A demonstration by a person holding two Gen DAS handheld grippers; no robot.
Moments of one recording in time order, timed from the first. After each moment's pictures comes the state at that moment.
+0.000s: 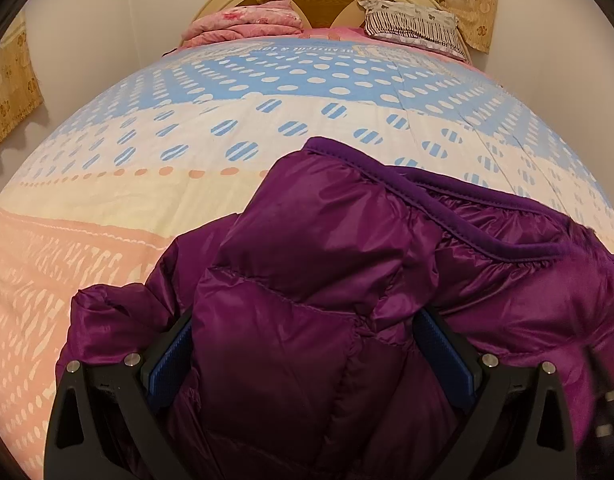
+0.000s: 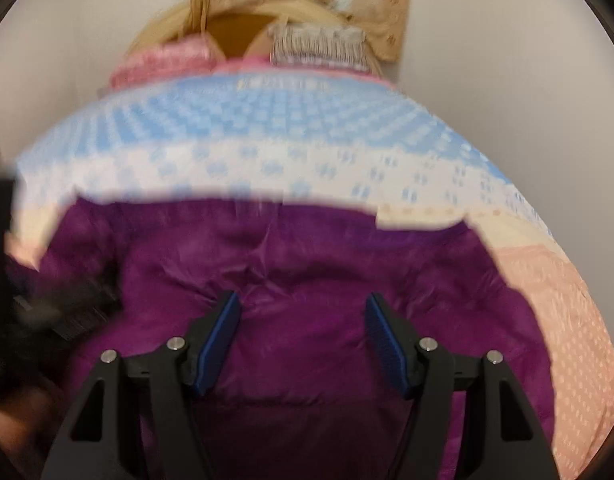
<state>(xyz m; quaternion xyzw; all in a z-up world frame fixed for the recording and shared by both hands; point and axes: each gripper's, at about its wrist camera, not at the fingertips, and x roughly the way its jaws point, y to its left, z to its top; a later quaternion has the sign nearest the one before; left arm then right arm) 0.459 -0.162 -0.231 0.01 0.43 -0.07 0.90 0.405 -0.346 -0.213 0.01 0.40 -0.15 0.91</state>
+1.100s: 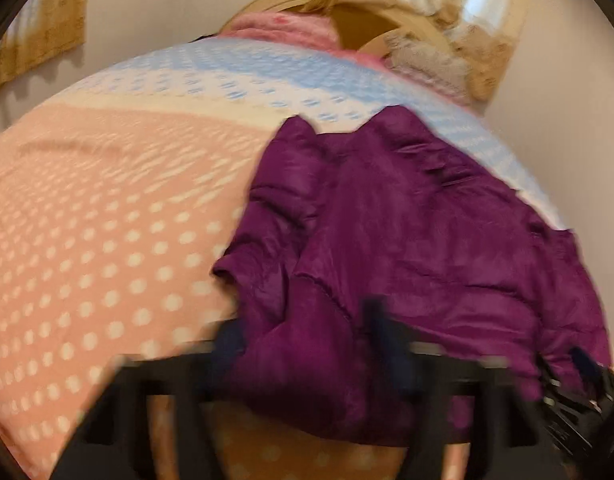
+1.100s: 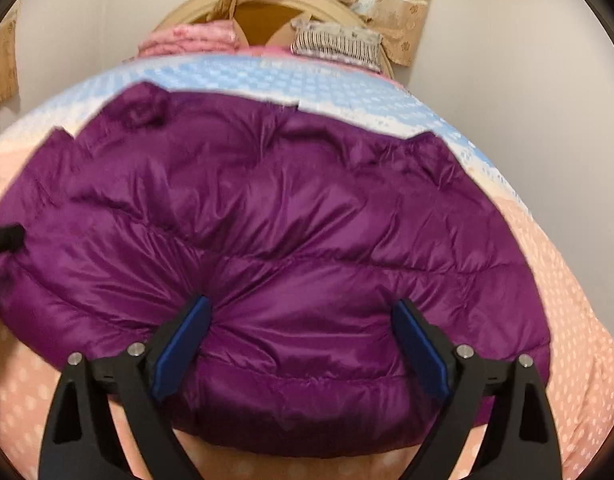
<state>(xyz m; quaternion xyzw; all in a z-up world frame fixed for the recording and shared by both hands) 0.297 -0.051 -0.219 -0.10 0.41 -0.09 0.90 0.288 -0.315 -0.233 -0.04 0.39 -0.13 0.91</state>
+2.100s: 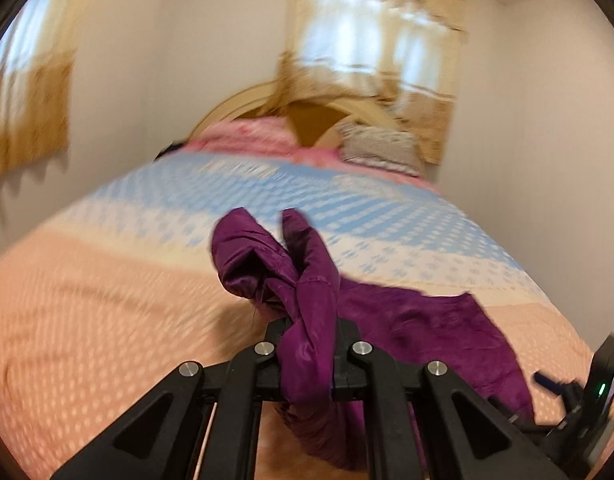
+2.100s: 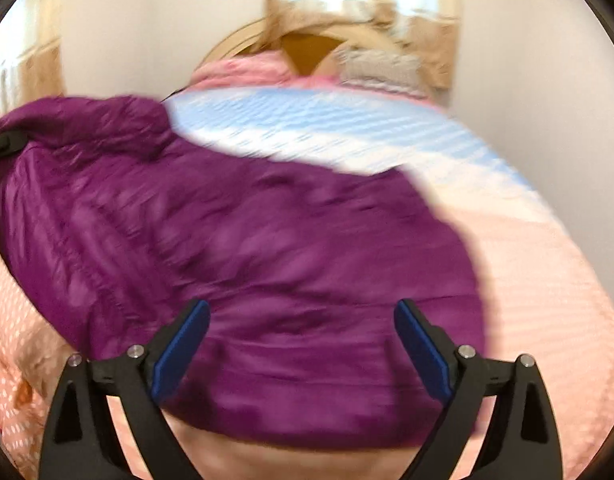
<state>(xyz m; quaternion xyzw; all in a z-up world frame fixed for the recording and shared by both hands) 0.234 -0.038 -0.067 -0.04 0.23 -0.14 0.96 0.223 -0.311 -0.166 -0.01 0.33 -0.07 0.94</state>
